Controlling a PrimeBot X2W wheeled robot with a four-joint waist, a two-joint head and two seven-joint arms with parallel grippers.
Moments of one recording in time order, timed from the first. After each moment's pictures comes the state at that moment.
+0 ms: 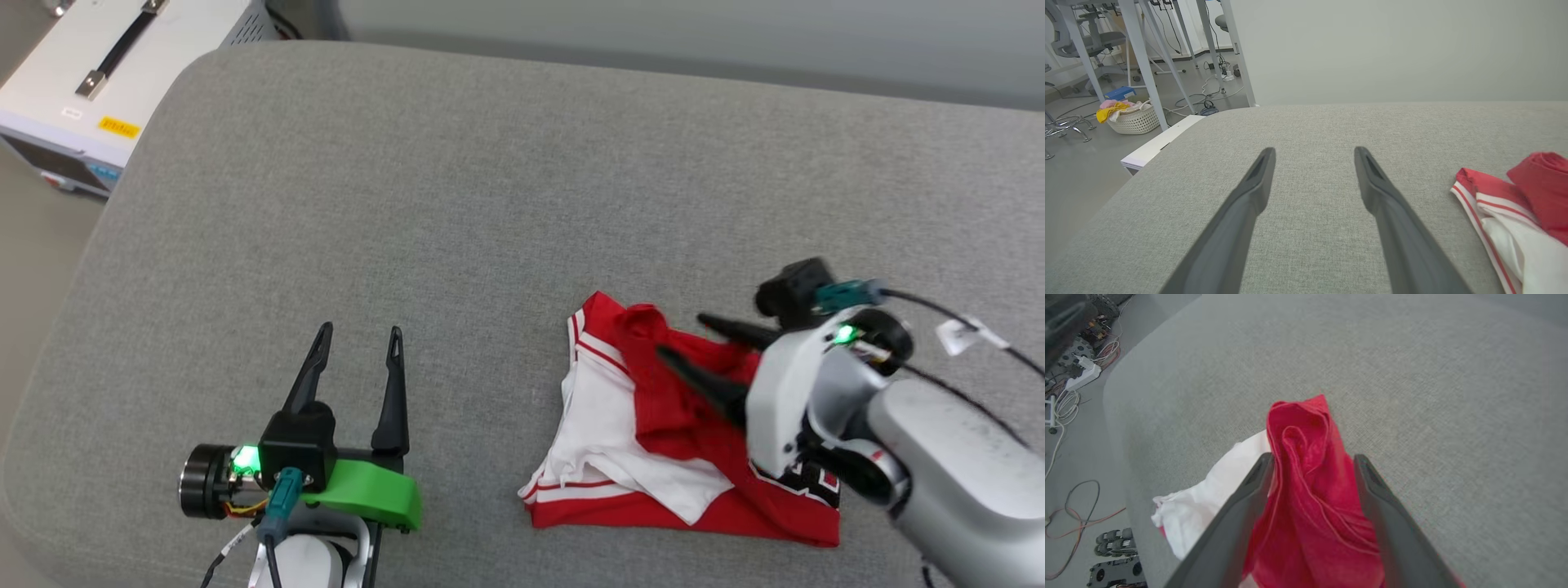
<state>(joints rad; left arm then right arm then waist) -0.09 0.06 -0.14 0.10 -0.04 0.04 -0.26 -0.57 -0.49 0.83 0.23 0.83 0.13 0.22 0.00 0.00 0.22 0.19</state>
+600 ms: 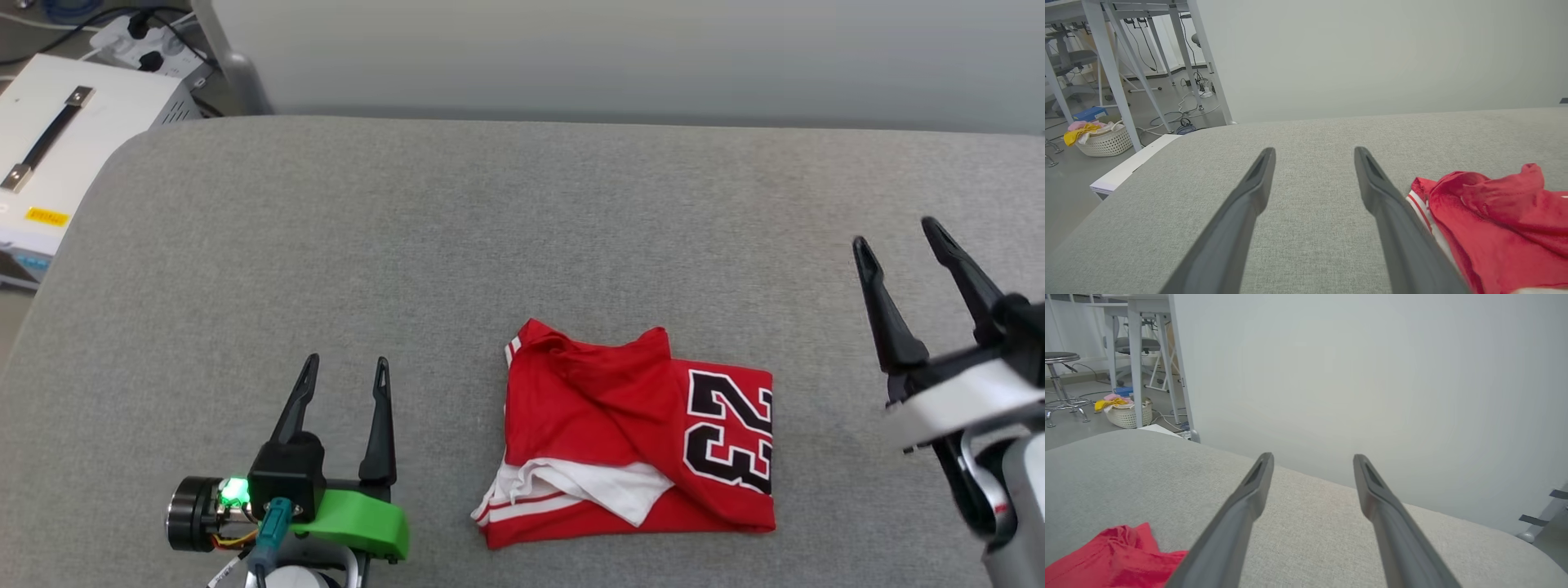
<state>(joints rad) -0.02 0.07 -0.11 0.07 -0.03 0.04 -0.26 -0.25 -0.38 0.16 0.06 0.31 0.13 -0.19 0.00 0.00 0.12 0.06</state>
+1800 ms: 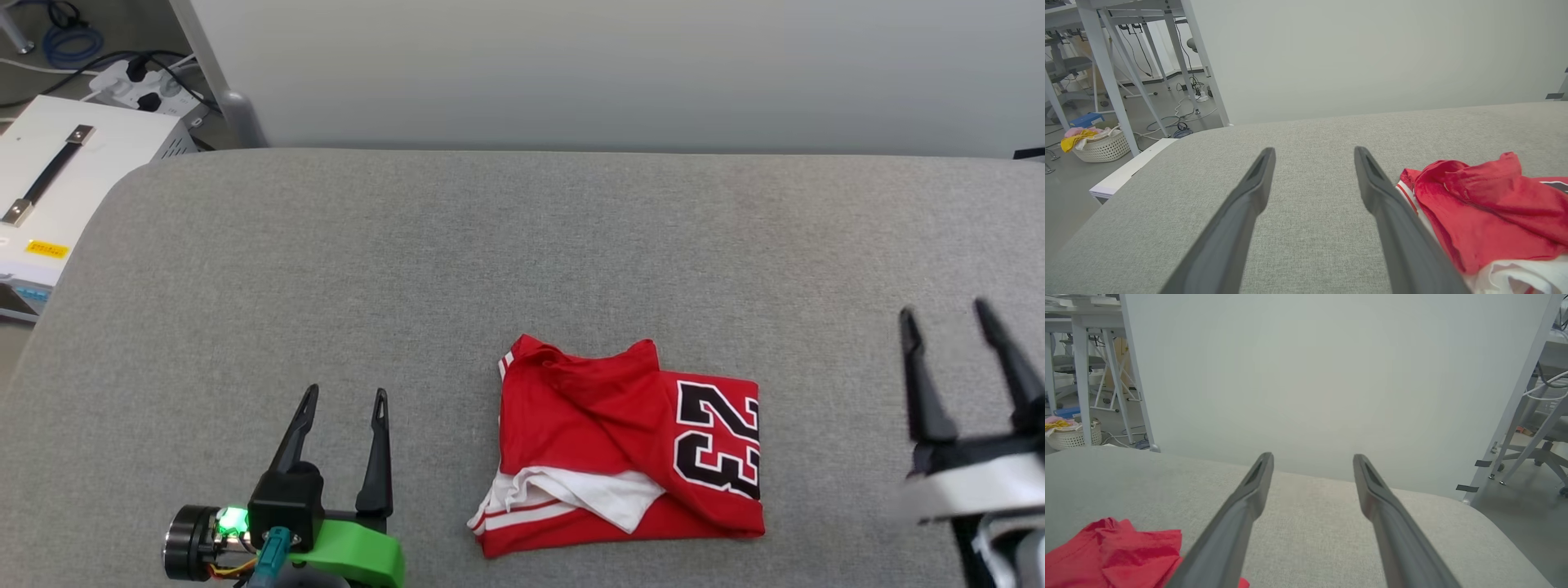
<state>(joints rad) 0.05 0.09 -0.12 0.06 -0.03 0.03 -0.26 0.01 -0.18 -0.06 -0.08 0.13 0.13 -0.25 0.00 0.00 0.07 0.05</state>
